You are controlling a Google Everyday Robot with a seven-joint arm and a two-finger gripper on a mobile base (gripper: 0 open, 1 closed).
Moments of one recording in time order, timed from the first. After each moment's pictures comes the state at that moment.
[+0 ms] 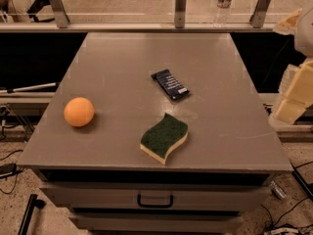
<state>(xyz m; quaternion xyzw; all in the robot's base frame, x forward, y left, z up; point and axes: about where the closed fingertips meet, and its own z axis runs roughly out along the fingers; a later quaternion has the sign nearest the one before) 0.436 -0.207 1.005 -0.60 0.77 -0.07 0.20</state>
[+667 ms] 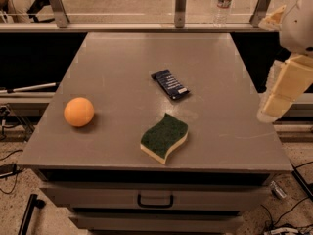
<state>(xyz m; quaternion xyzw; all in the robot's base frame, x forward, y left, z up) 0.448 -0.192 1.006 -0.62 0.75 -0.07 0.21</state>
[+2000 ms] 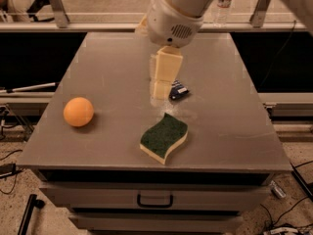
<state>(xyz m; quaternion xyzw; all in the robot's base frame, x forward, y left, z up) 0.508 0.011 0.973 -0.77 0.60 0.06 0.21</state>
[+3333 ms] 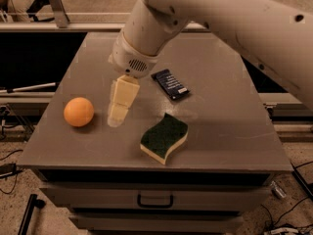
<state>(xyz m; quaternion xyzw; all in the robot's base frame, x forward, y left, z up) 0.514 0.099 0.905 -0.74 0.62 0.15 0.23</state>
